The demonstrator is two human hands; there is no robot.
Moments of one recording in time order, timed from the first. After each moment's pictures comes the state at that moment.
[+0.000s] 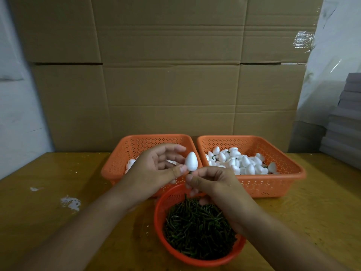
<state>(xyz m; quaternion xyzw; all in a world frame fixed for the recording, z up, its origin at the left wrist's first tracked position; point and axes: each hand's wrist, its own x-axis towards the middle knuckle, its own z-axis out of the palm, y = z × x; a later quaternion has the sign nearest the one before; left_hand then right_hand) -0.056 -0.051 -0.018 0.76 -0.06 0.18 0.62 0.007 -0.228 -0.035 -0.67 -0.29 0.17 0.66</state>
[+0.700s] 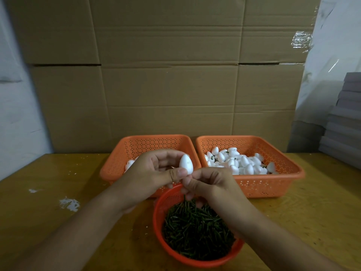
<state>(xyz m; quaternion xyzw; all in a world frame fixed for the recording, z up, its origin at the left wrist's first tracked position) -0.062 -0.053 -0.011 0.76 -0.08 0.13 0.63 -0.002 -0.230 -0.031 -0.66 -0.34 0.15 0.65</state>
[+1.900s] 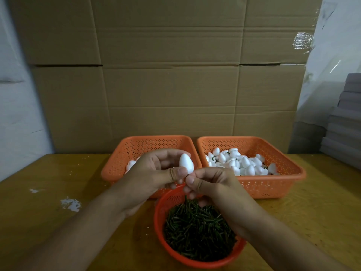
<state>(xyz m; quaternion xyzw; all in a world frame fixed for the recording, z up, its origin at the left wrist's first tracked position) -0.064 -0.054 -0.011 0.72 -0.08 0.11 0.68 -0.003 -0.233 -0.025 -0.65 -0.33 0.18 0.66</state>
